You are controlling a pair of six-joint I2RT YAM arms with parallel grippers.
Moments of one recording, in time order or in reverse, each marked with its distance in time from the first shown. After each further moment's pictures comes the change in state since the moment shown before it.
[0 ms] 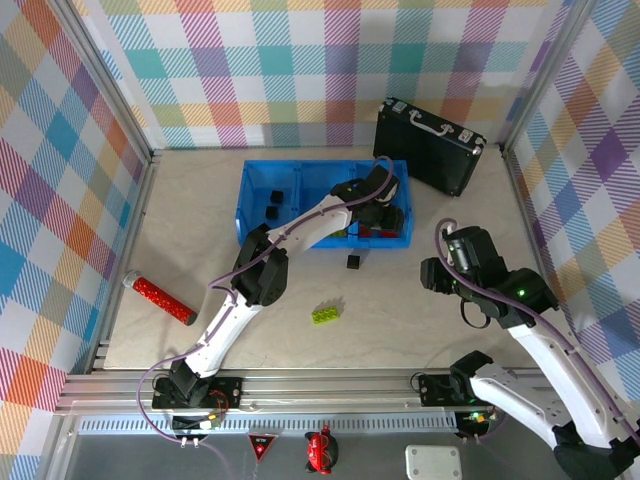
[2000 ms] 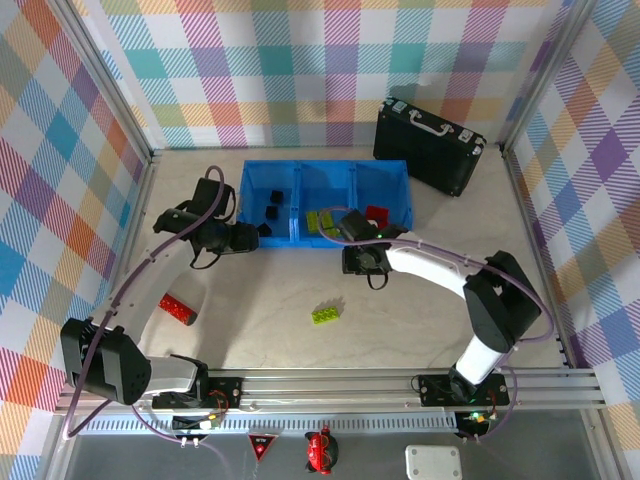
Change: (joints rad) left arm 0.525 -1.180 -1.178 -0.130 -0.043 0.223; right arm 0.227 0.870 0.101 0.482 0.013 0.262
